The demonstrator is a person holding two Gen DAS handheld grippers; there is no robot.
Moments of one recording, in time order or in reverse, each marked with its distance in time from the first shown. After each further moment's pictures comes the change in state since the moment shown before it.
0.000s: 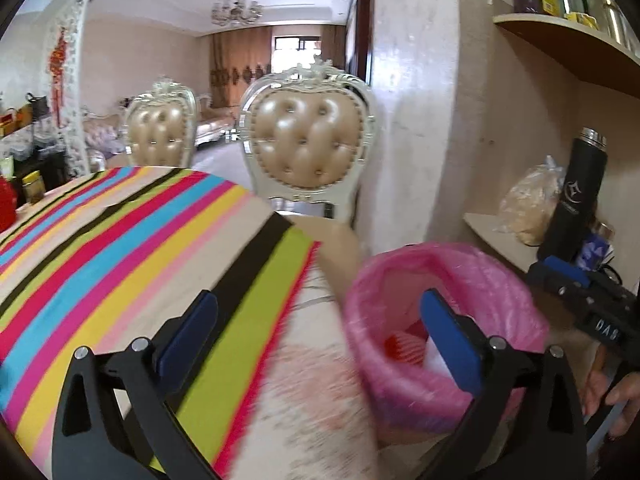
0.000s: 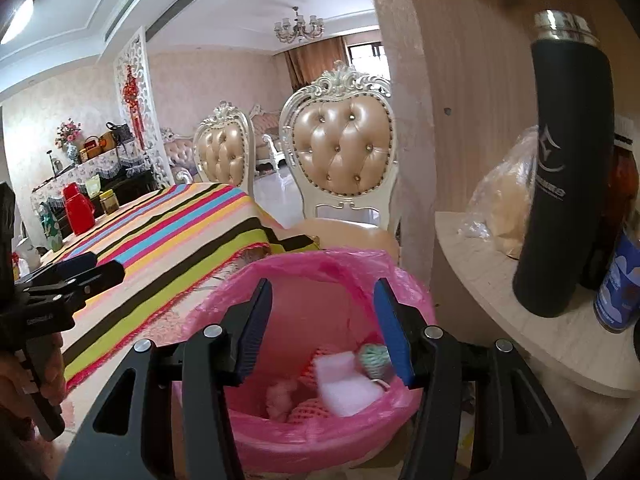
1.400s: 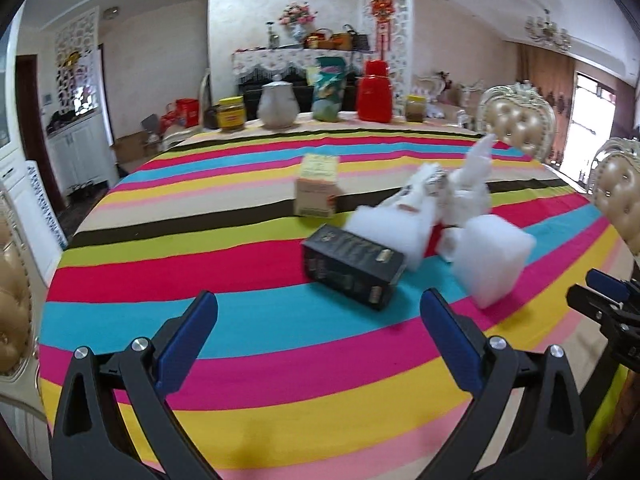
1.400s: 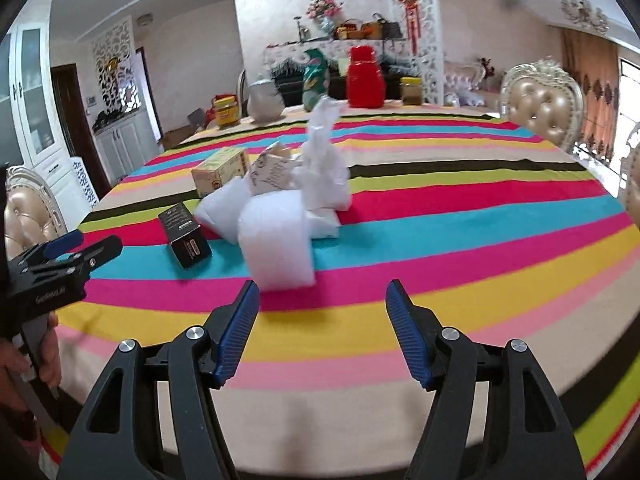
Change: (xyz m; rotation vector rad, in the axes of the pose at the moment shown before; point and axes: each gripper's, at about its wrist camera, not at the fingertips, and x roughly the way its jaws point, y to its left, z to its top) left arm -0.325 0.323 -0.195 -0.579 0.058 0.955; right arm 0.035 0.488 -0.086 -0.555 0.294 0.762
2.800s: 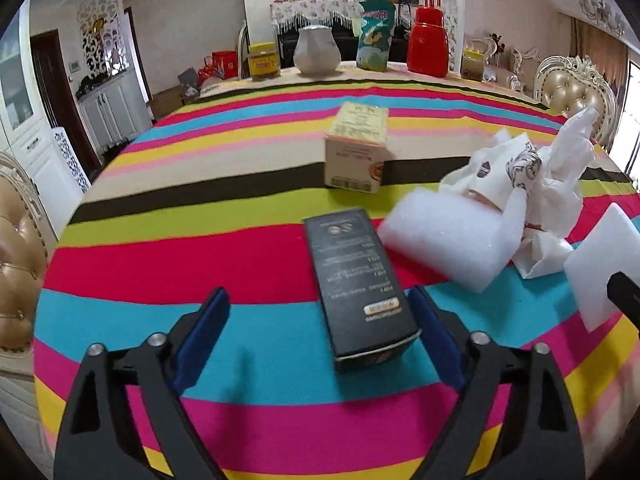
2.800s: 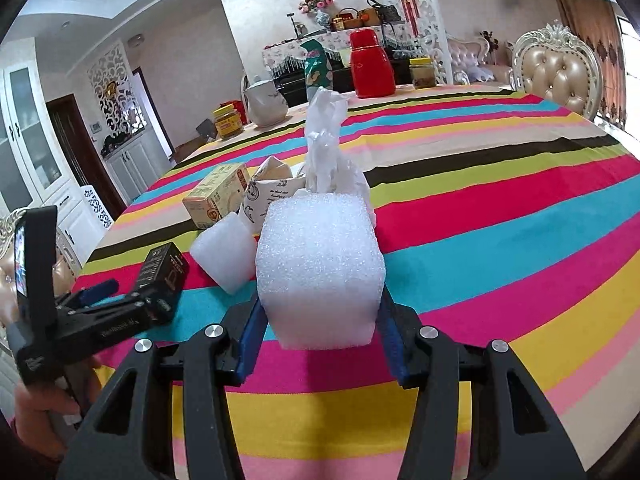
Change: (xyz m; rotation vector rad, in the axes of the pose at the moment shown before) left arm 0.088 -0.010 0.025 -0.047 0.186 0.158; right arm 0.059 -0.013 0.029 0.114 0.008 0.099
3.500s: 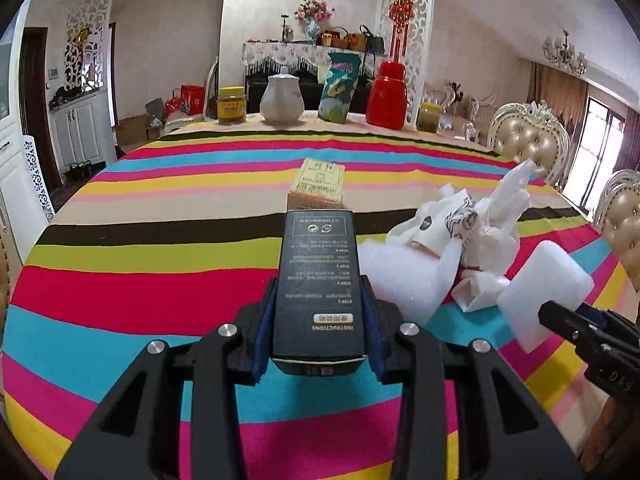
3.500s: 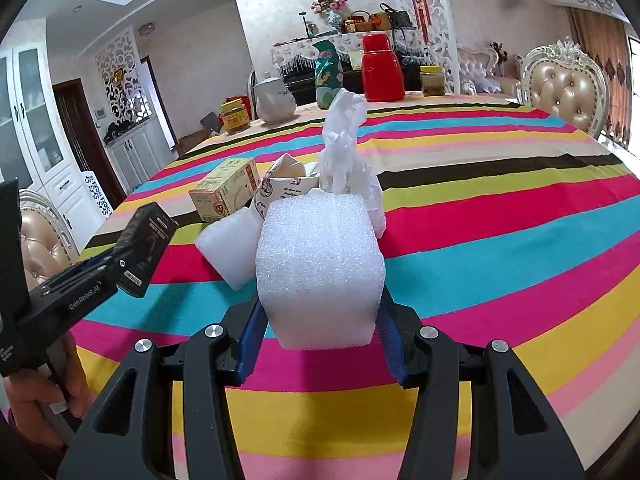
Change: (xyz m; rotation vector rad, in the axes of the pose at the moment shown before) left arm -0.029 0.006 -0.002 -0.041 -0.186 -0.193; right arm -0.001 0.012 0.000 -0.059 -0.003 -0.013
